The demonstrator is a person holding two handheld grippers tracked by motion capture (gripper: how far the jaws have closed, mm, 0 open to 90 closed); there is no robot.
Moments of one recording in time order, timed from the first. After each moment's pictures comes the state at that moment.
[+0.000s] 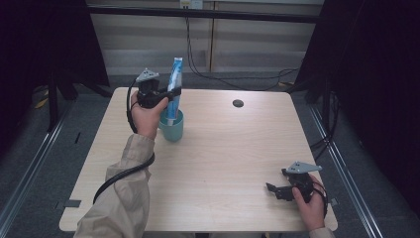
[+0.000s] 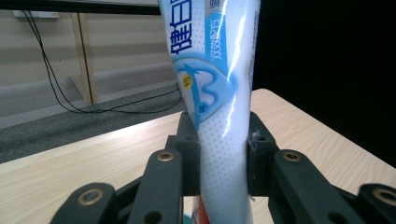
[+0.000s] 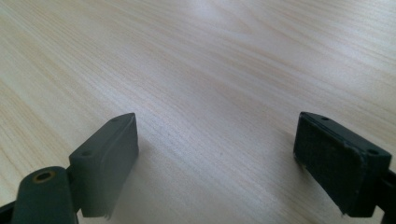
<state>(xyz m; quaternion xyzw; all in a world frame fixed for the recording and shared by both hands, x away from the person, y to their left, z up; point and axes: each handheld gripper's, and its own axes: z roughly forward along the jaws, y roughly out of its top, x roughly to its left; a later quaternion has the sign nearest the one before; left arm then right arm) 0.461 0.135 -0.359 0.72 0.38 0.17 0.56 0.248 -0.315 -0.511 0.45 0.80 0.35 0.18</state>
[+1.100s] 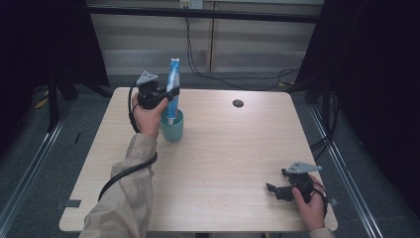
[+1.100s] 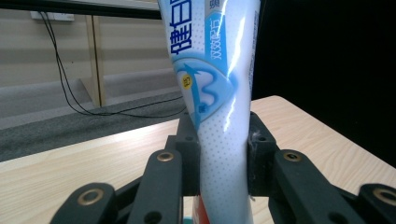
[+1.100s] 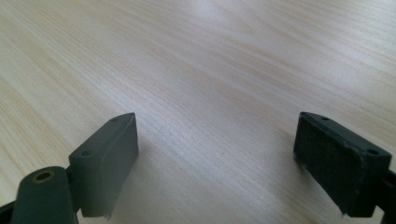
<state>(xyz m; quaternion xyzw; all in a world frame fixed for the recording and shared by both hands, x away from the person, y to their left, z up) 0.472 0.138 -0.374 0.70 0.39 0.18 0.57 0.248 -0.315 -0.511 0.44 0.81 0.35 0.18</state>
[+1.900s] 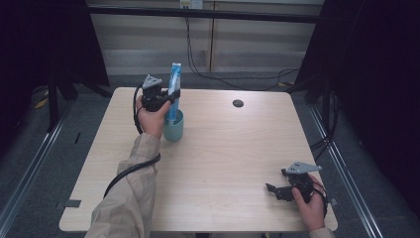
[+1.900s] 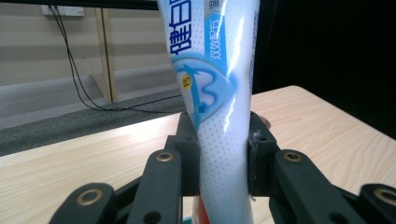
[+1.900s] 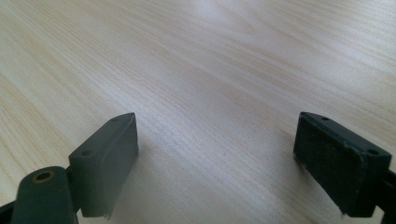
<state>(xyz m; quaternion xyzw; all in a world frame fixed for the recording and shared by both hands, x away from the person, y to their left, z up) 0.485 0.133 -0.402 0.71 0.40 0.20 0.55 0.248 -0.315 -0.511 0.44 0.81 0.35 0.18</state>
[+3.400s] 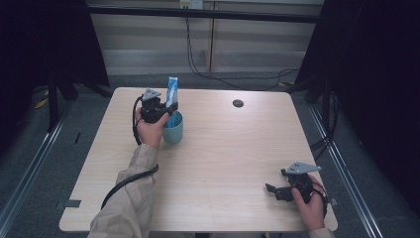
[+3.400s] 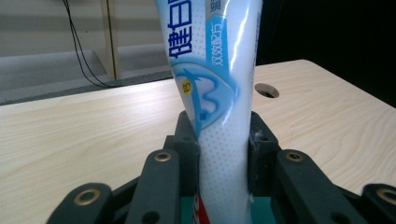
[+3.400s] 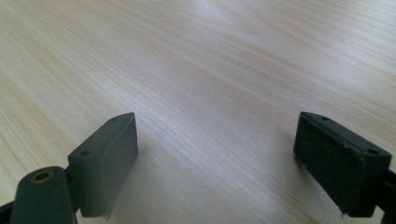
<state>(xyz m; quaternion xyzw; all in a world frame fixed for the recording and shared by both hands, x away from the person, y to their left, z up) 0.470 0.141 -0.435 0.72 0.43 0.18 0.52 0.247 -0.314 -0.511 0.44 0.81 0.35 0.18</state>
